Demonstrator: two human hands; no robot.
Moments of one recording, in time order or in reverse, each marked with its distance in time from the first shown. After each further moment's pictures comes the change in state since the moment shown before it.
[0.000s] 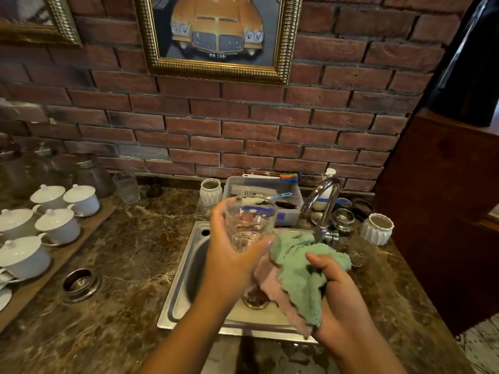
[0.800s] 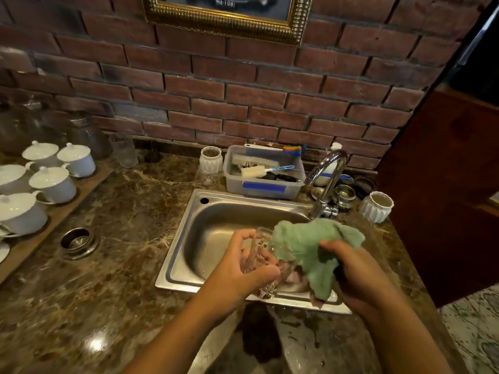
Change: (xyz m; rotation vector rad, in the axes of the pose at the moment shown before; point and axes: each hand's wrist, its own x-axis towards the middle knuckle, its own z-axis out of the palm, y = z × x) left_hand -0.055 -0.040 -0.014 -0.140 -0.370 -0.391; right_hand -0.001 -0.020 -0.045 -0.591 0.391 -0.129
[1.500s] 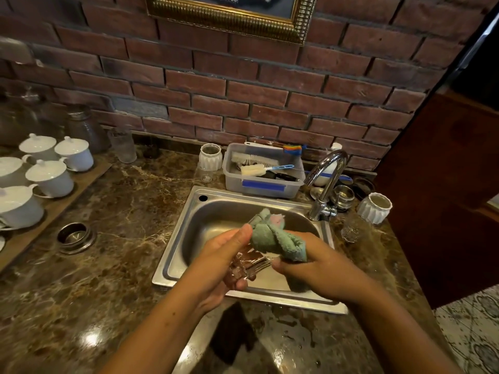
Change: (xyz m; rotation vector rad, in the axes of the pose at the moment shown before) left_hand 0.010 0.015 -0.013 -0.365 0.088 -0.226; right_hand -0.014 -0.024 0.037 -0.828 -0.598 -0.415
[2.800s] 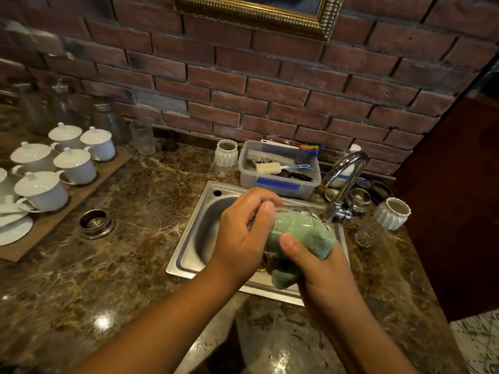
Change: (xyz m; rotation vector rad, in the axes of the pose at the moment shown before) left_hand -0.004 0.026 0.025 0.619 0.209 0.865; right_hand -0.002 -0.015 0.055 0.757 0.441 -0.037
